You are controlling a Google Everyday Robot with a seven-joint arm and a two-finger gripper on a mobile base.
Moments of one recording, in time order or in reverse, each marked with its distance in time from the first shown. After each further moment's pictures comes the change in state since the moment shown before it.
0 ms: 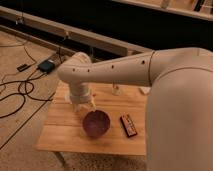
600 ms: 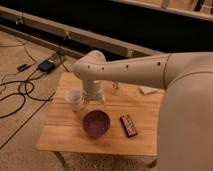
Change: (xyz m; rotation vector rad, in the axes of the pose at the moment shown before) arm -0.021 -0.075 0.002 0.002 -0.013 -0.005
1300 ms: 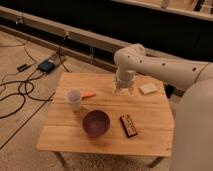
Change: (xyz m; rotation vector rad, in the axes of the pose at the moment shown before) arm -0.082 -0.152 0.006 -0.036 -0.086 -0.131
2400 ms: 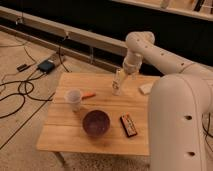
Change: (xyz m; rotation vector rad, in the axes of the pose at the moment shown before) arm -0.084 -0.035 0.005 -0.062 0.046 -0.281
